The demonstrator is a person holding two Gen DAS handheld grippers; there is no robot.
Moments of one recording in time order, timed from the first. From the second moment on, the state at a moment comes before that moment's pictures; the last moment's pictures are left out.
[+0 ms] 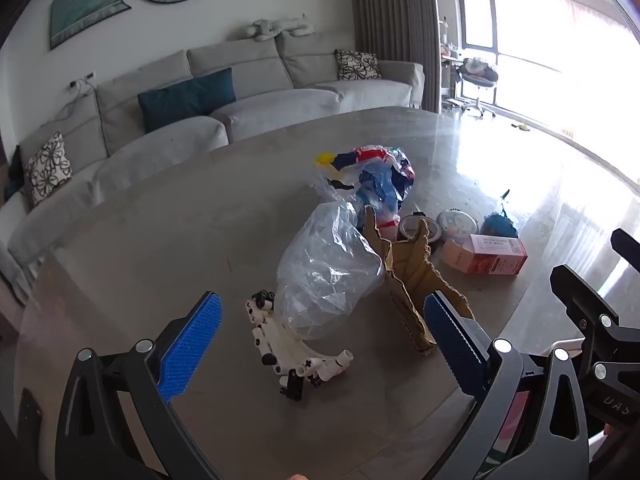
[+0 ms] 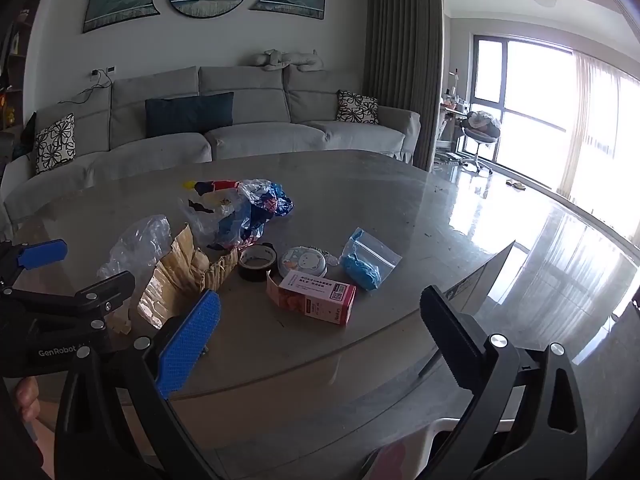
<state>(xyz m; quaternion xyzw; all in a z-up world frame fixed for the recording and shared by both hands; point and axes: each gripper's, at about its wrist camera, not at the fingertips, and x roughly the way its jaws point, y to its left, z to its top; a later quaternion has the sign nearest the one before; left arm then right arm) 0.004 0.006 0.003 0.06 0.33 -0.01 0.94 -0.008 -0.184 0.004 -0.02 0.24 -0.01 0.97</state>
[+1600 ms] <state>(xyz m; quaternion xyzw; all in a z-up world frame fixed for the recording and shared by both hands) 0.123 0.027 -0.013 0.09 0.41 -0.02 0.91 0.013 -0.169 -0.013 -0.06 0.26 0.00 0.96</state>
